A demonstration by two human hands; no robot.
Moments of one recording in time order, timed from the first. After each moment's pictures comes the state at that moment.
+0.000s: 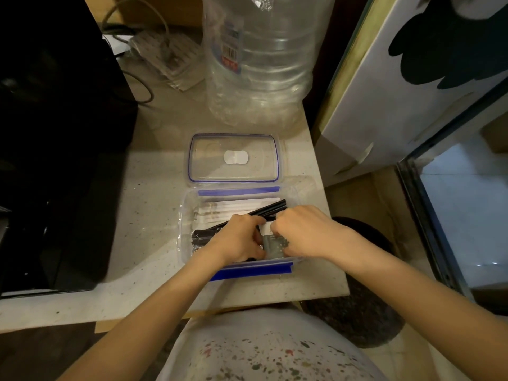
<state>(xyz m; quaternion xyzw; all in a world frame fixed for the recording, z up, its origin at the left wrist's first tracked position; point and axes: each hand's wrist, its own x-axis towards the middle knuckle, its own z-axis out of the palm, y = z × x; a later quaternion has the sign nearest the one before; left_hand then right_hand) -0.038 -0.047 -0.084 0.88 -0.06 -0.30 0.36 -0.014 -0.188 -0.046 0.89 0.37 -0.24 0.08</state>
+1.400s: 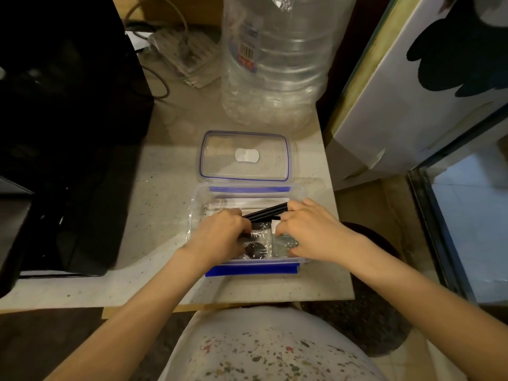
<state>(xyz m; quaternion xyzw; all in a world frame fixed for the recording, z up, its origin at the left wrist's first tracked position) -0.053 -0.015 -0.078 0.97 -0.13 -0.17 0.14 -0.013 -0.196 -0.054 0.88 0.43 -0.18 0.06</state>
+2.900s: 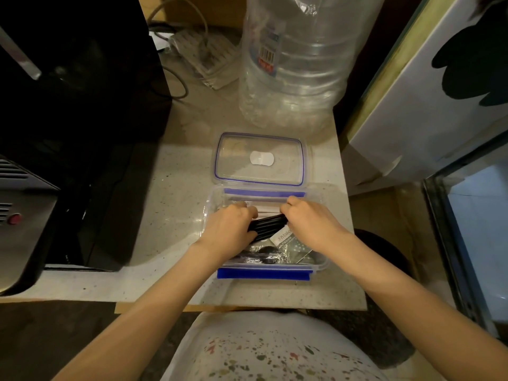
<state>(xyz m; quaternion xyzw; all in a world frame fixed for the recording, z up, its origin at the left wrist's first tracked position) -0.043 -0.009 -0.080 0.97 -0.05 -0.15 0.16 0.006 -0.172 -0.083 0.93 0.34 -0.15 0.00</state>
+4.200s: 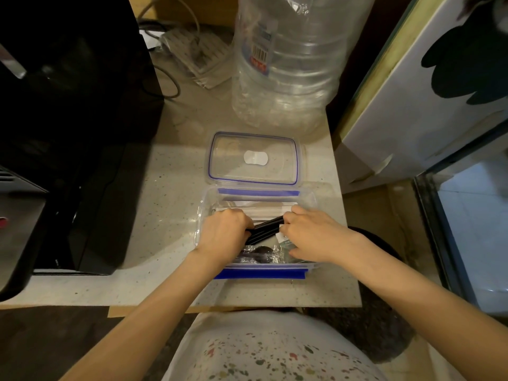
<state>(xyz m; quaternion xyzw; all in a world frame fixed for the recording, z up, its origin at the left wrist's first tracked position) -0.049 -0.011 -0.094 0.98 -0.06 -0.12 0.14 -0.007 -0.181 -0.057 0.87 0.42 -0.24 0.09</state>
